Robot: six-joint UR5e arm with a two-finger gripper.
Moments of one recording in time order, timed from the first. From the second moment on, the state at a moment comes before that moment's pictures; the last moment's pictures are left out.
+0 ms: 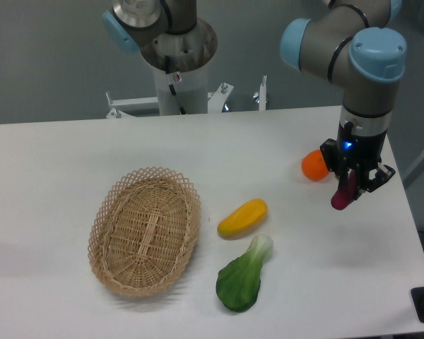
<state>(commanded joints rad) 2.74 -1.91 -1.52 -1.01 1.47 1.52</state>
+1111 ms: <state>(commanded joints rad) 2.69 -1.96 -1.64 -0.81 1.48 1.47</state>
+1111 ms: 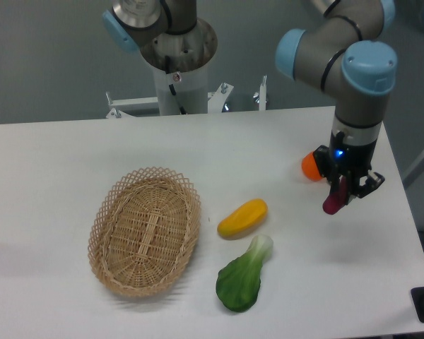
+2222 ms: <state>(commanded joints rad) 2.54 -2.19 -1.64 -0.56 1.67 1.26</state>
